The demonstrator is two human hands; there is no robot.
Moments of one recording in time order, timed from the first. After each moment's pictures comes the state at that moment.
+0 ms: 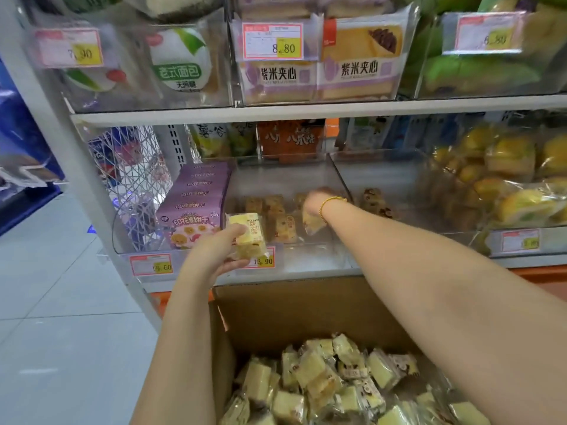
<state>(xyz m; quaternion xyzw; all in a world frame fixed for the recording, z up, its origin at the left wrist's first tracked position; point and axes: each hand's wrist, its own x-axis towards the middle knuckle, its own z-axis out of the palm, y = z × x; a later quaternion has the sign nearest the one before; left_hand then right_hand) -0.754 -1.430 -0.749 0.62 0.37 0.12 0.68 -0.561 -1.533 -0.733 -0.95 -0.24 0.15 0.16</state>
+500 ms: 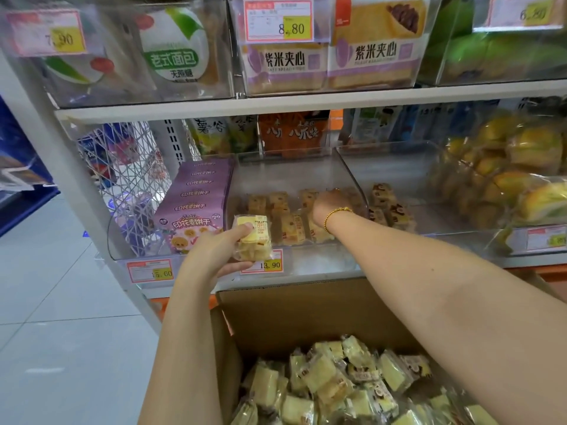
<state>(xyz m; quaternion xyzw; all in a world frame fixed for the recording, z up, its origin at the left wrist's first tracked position) -0.742 -1.412 -0.754 0.64 0.38 0.11 0.66 -0.550 -1.525 -0.767 -0.97 -0.20 0.04 0.09</state>
